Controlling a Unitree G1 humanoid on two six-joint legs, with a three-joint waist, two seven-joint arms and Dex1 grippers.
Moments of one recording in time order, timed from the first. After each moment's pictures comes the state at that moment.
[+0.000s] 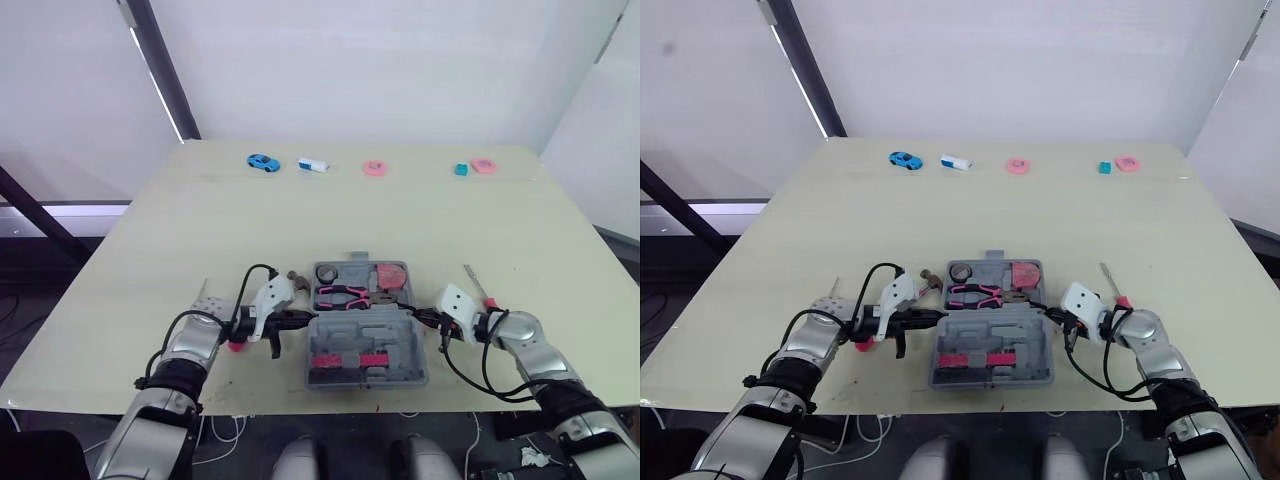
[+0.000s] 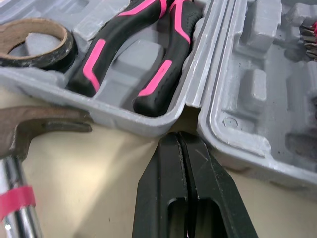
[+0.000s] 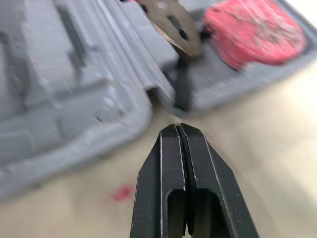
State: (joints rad) left arm -0.49 0.55 -0.14 0.67 -0.08 -0.08 -1.22; right arm -0.39 -0.46 0.17 0.50 -0.02 -0.13 0.91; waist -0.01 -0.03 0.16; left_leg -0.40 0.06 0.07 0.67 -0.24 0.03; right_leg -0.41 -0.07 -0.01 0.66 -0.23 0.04
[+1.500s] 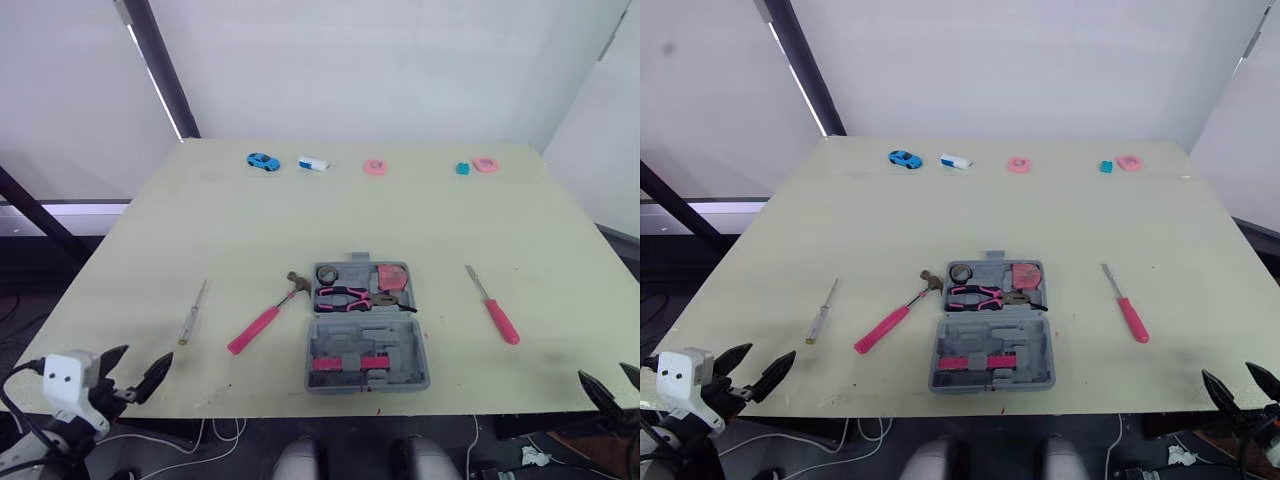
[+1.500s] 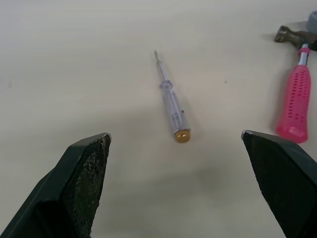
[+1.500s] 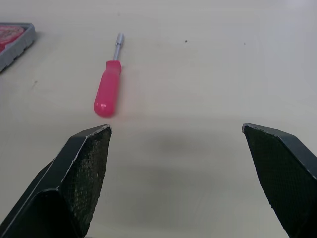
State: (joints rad) left arm 0.36 0.55 0.61 0.07 -0.46 0.08 -0.77; right arm 0.46 -0.48 -0.61 0.09 0.56 -0.03 0.87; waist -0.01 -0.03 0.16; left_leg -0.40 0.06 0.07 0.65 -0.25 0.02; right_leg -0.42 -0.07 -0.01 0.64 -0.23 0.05
